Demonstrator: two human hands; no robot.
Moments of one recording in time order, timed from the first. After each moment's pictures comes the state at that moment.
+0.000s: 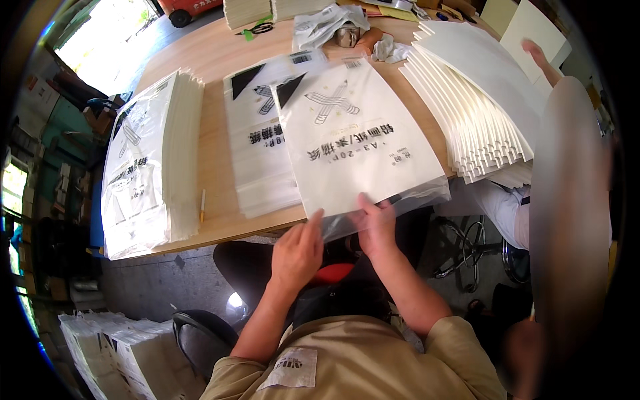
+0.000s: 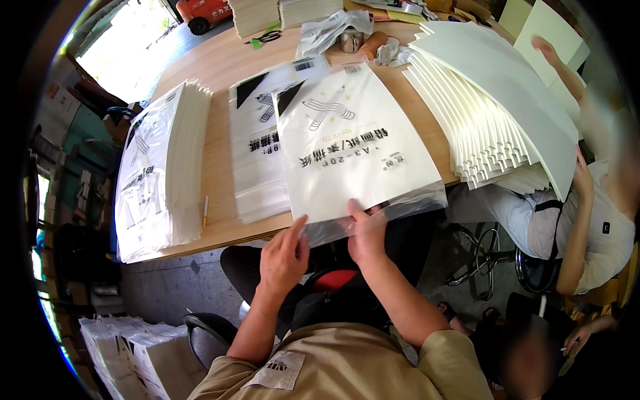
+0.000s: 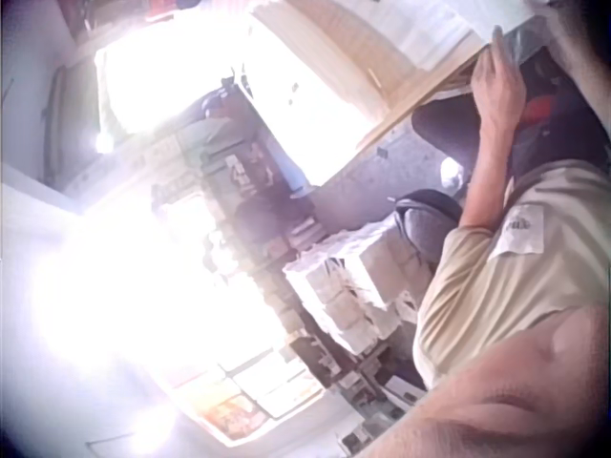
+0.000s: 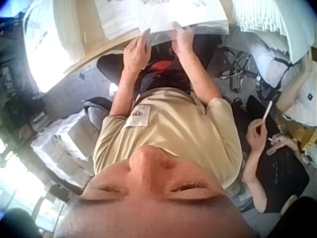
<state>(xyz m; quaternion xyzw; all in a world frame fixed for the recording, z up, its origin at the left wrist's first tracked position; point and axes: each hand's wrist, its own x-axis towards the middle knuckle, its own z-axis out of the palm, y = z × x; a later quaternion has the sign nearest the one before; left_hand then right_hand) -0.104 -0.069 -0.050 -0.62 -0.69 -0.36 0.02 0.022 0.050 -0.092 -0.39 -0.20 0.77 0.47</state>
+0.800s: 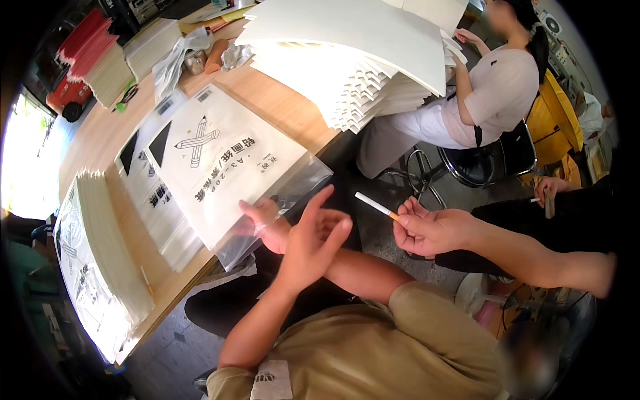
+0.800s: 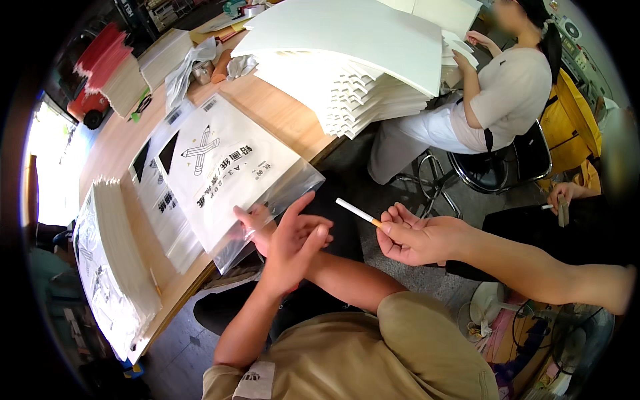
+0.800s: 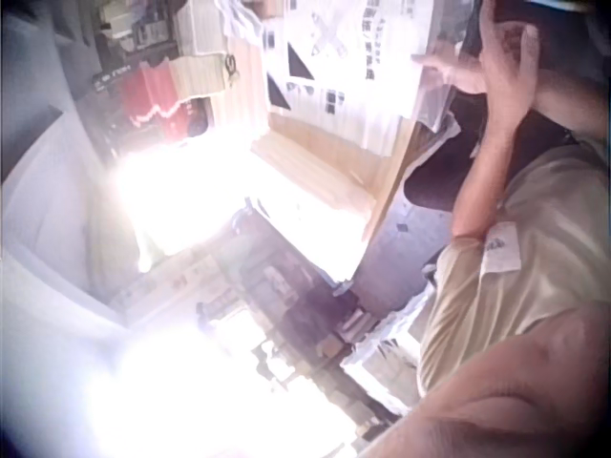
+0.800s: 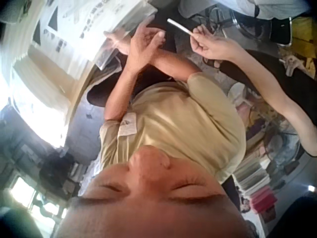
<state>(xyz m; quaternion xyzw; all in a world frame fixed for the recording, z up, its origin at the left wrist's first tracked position) 0.037 -0.008 -0.025 -0.52 -0.38 -0.47 -0.60 0.009 0.062 -0.136 -0.25 -0.20 0.84 0.43</state>
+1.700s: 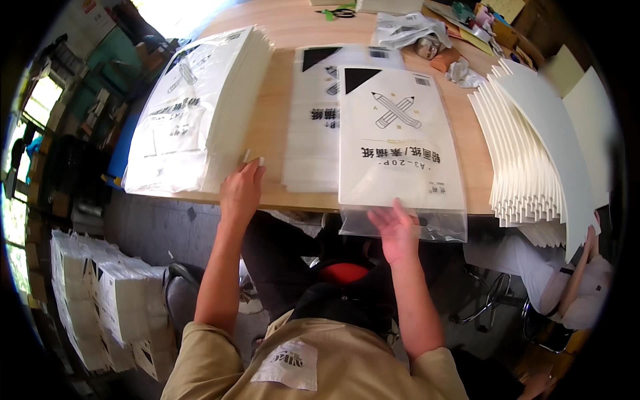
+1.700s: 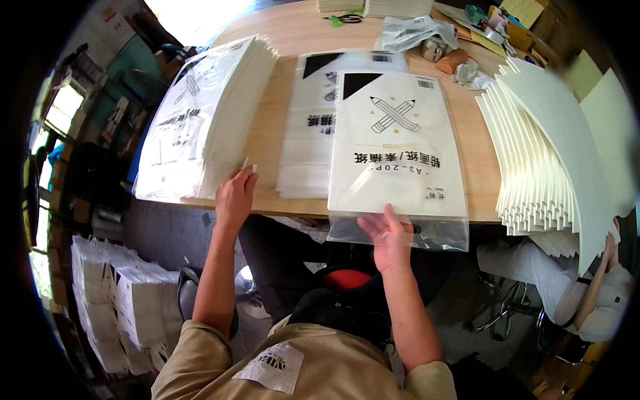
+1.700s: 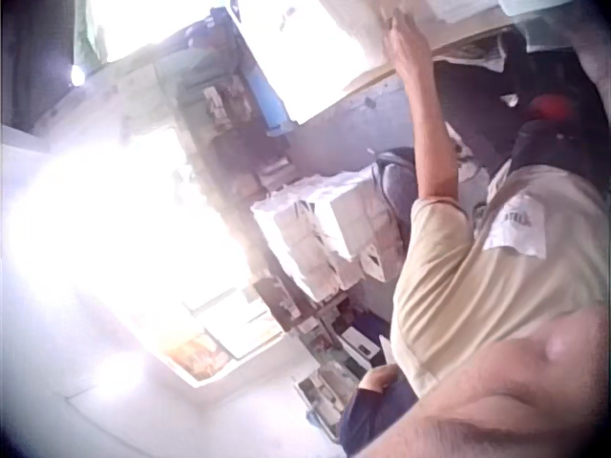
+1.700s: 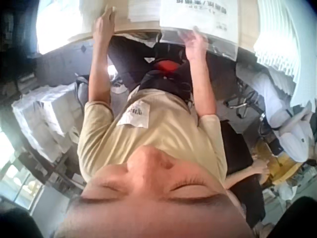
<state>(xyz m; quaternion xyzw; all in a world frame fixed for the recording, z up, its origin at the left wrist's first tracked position) -0.251 -0.112 -0.050 -0.42 -0.87 -0.24 0.06 0.016 0.046 -0.111 -0.34 -0.20 0.84 0.38</state>
